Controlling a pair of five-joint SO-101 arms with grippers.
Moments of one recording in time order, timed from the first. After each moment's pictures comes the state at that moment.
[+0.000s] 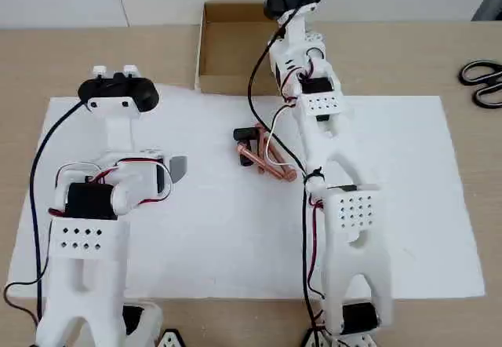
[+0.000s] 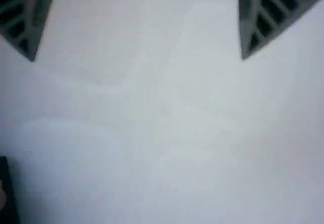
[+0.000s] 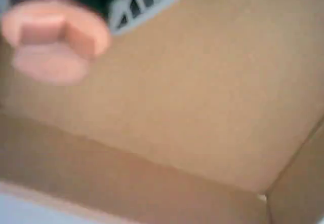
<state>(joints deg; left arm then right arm) -1.0 -40.0 36.3 72.7 8.7 -11.3 55.7 -46.2 20.1 5.1</state>
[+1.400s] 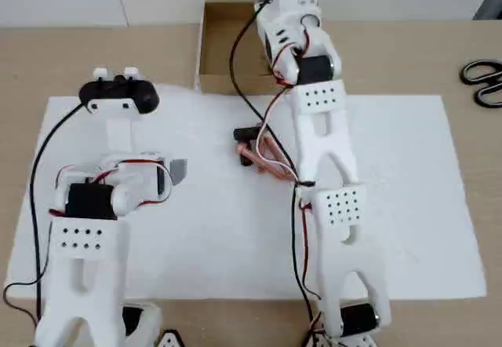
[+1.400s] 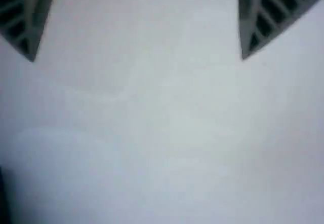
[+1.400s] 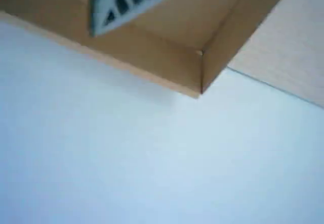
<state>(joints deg) -1.0 -40.0 37.3 72.7 8.8 -14.5 64.1 -90.9 48.9 5.1</state>
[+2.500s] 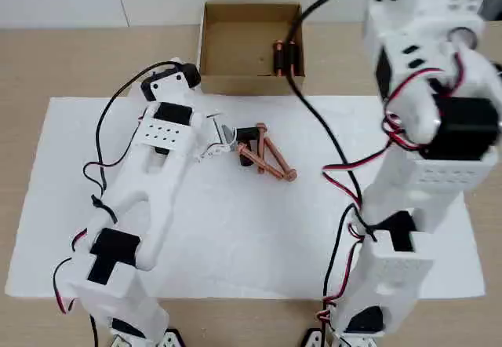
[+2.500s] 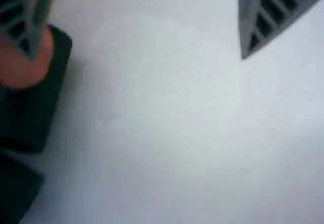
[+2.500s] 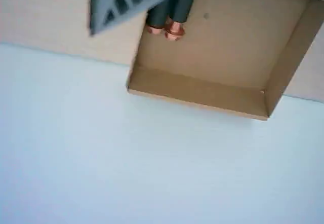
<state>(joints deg) 11.1 11.8 6.8 72.7 38.8 -0.8 19.1 -92.6 97.1 5.1</state>
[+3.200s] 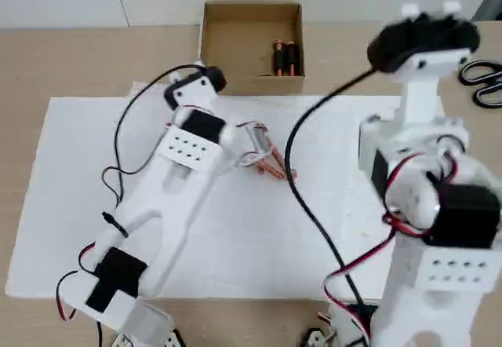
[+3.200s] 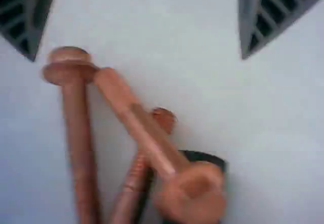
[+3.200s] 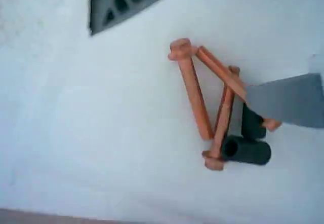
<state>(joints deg) 22.5 4.2 6.8 73.1 55.6 0.2 -38.2 -3.3 91.4 5.1</state>
